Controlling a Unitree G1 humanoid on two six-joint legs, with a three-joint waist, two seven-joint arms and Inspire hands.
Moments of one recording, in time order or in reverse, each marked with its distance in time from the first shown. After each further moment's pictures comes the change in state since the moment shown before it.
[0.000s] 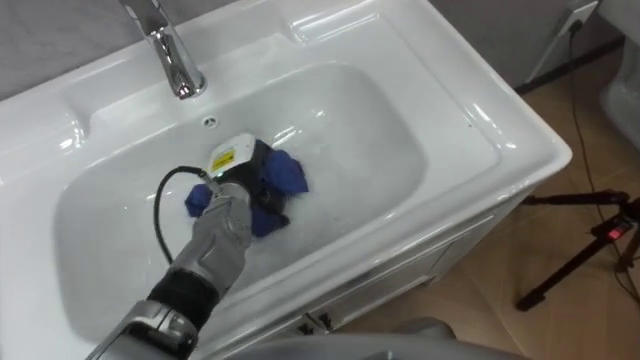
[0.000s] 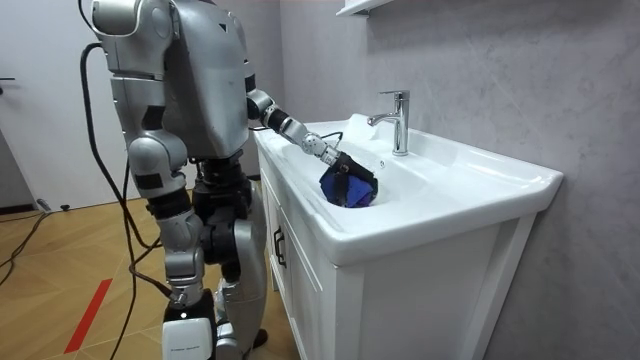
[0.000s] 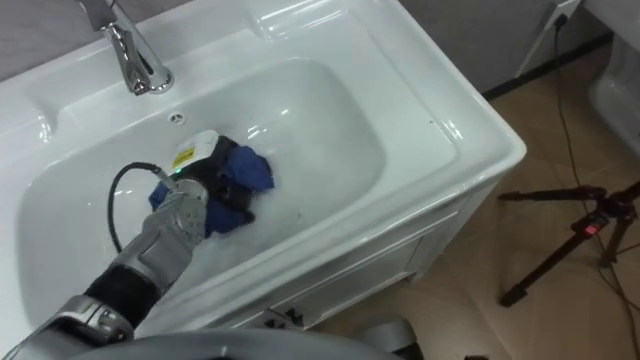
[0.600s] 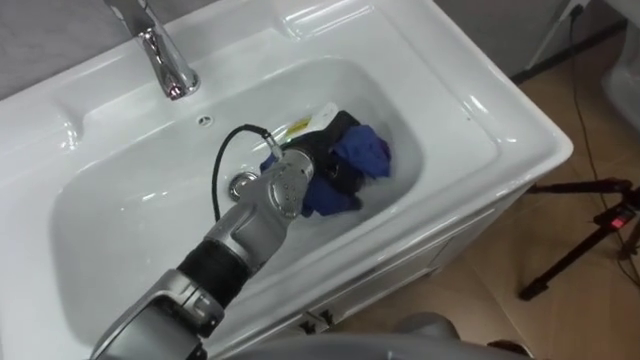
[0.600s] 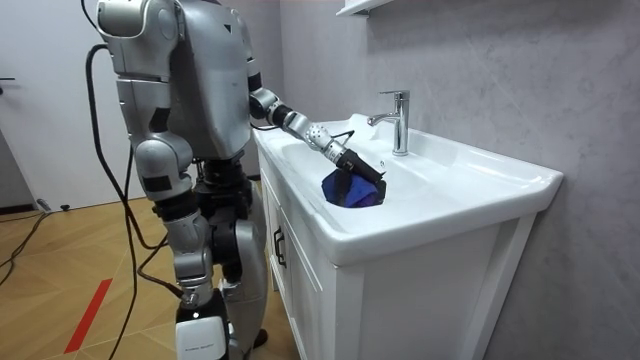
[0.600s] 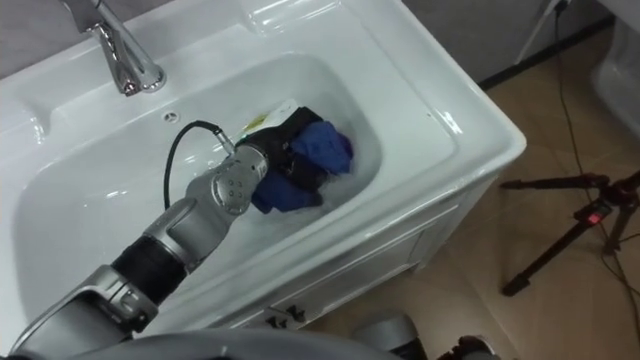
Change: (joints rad) left arm -0.059 -0.013 -0.073 -0.149 -0.067 -0.002 -0.136; right arm -0.023 -0.008 0.078 0.003 0.040 -0.046 -0.009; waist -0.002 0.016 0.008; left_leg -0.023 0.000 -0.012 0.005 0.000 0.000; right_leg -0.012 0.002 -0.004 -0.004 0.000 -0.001
